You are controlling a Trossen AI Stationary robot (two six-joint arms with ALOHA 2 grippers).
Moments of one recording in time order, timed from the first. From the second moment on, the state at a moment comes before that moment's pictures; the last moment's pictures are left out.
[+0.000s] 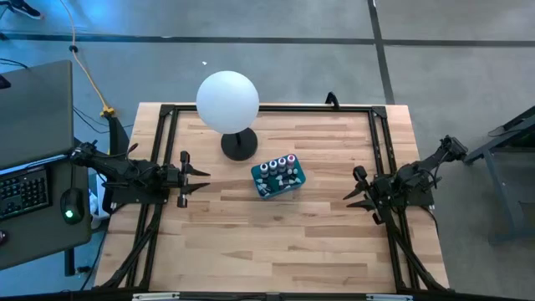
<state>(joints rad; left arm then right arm) -0.37 0.02 0.04 0.00 -0.40 0.15 0.54 0.02 0.01 0.05 0.19 0.06</state>
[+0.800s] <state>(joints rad) -0.37 0.02 0.04 0.00 -0.40 0.15 0.54 0.02 0.01 0.05 0.17 0.07</state>
